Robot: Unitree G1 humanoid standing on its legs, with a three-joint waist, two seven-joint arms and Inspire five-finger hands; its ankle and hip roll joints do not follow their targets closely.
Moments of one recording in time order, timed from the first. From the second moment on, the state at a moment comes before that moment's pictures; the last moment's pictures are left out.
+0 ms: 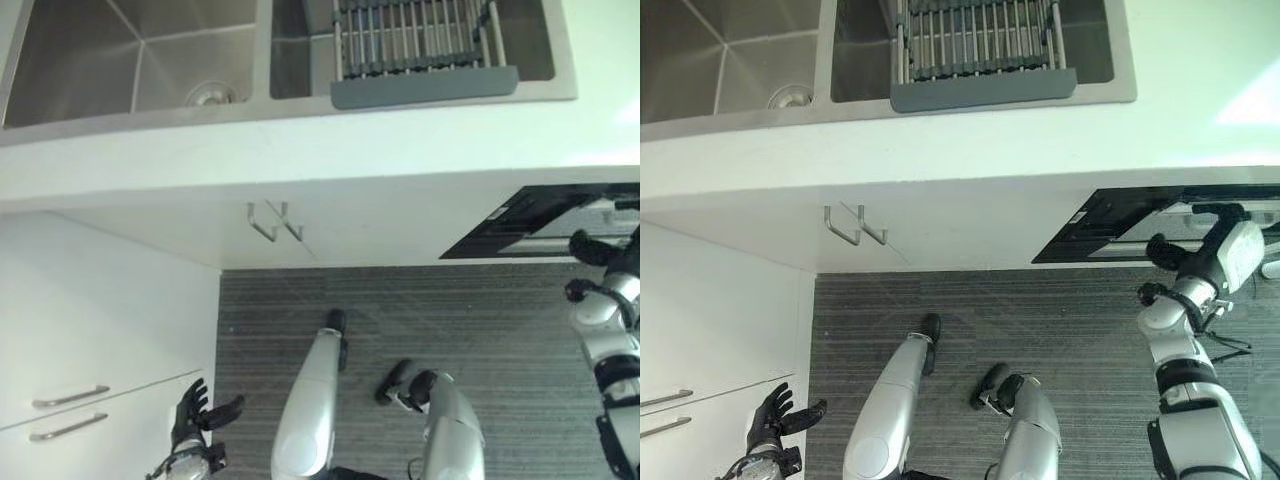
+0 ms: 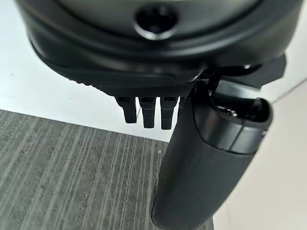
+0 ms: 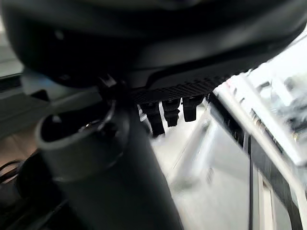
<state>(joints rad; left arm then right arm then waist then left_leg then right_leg) 0.07 0.33 -0.09 0.93 -0.43 -0.31 0.27 -0.64 -0.76 0.18 1.03 0.05 -0.23 -0.77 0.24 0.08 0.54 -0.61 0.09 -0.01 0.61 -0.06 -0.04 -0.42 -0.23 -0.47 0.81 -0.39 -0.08</state>
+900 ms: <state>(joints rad) 0.08 0.22 0.05 0.81 -0.59 -0.36 0.05 0.02 -0.37 0.19 0.72 0.00 -0.42 -0.59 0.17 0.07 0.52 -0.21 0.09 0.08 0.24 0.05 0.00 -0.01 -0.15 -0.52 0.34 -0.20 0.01</state>
